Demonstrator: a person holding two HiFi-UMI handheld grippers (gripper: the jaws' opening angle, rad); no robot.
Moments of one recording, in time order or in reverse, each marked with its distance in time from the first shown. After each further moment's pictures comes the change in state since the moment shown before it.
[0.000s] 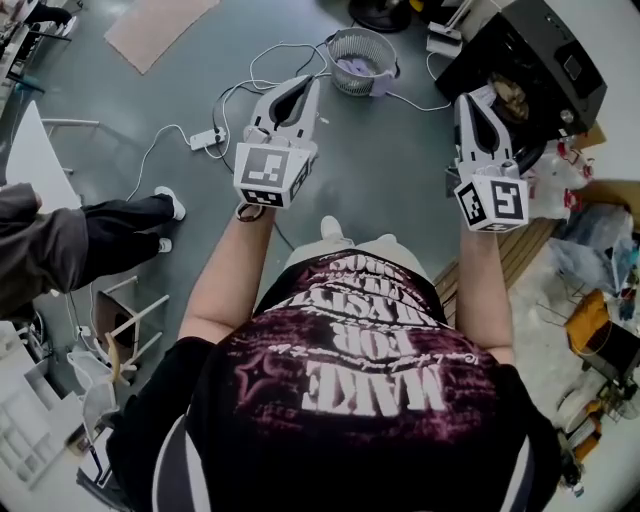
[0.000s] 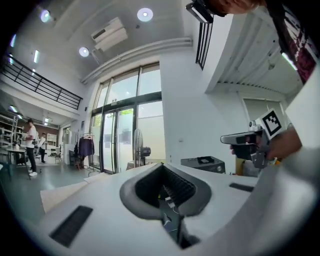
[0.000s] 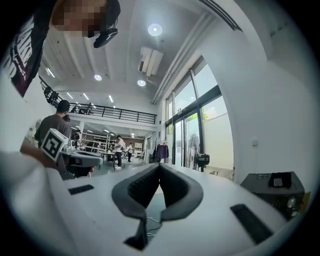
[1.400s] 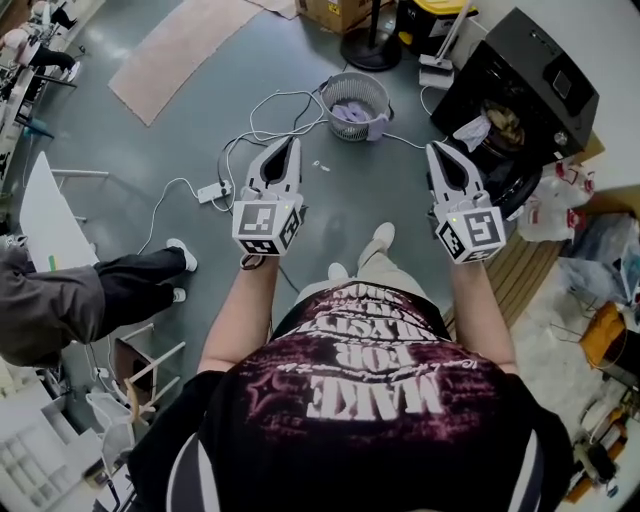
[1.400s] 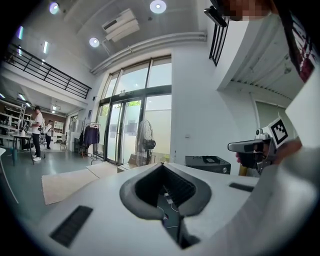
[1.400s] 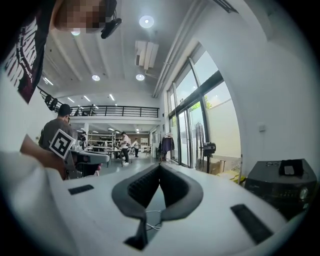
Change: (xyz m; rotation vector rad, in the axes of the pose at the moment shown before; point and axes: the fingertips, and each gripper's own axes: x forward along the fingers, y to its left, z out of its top) left arm 0.046 0.030 -0.034 -0.113 0.072 0.066; right arm 0.042 -0.021 -0.045 0.064 0.090 0.086
